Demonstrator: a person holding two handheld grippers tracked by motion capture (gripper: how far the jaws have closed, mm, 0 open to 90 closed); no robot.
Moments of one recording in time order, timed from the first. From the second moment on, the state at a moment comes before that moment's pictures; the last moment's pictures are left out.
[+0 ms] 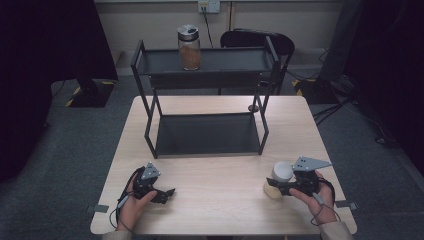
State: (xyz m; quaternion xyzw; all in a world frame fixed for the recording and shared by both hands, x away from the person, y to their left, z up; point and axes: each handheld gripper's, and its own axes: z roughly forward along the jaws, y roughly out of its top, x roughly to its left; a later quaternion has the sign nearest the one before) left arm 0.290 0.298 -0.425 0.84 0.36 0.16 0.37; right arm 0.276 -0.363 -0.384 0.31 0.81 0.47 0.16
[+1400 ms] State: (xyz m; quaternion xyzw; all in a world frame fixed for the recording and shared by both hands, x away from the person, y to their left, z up) left arm 0.290 0.298 -0.425 0.84 0.36 0.16 0.37; right arm 0.337 -0.279 -0.306 0.29 0.83 0.45 0.13
